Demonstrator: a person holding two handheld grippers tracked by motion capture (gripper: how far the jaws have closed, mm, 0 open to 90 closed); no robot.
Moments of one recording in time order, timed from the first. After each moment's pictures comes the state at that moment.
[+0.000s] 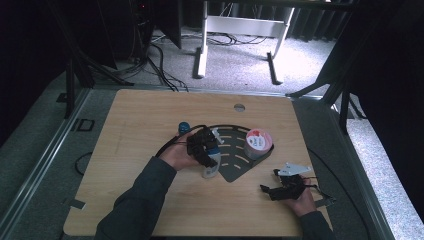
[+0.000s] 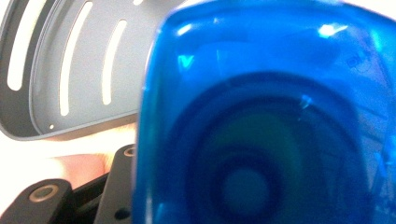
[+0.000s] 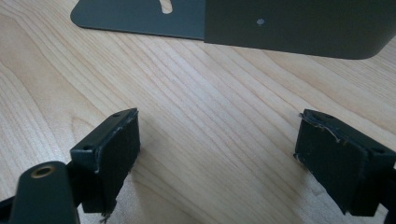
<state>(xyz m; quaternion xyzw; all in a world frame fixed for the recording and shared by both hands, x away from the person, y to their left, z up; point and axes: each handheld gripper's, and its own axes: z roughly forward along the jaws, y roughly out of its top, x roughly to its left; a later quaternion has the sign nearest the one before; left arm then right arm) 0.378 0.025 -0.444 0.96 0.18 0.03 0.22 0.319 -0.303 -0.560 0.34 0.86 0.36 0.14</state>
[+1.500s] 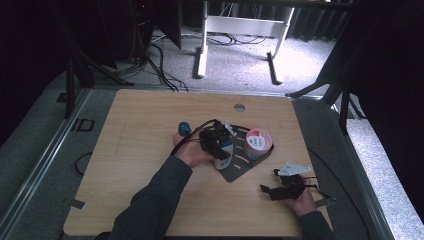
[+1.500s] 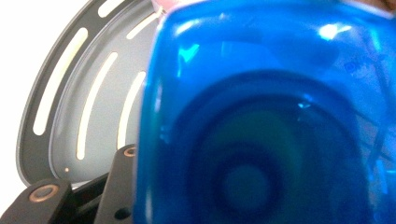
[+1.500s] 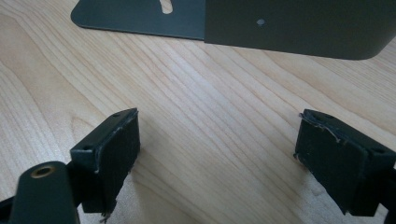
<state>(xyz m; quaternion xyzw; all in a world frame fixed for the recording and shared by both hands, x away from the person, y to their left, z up) 0.391 -0.008 -0.436 0.94 0.22 0.06 0.25 0.319 -0.303 -0.560 0.33 0.86 0.36 0.14</state>
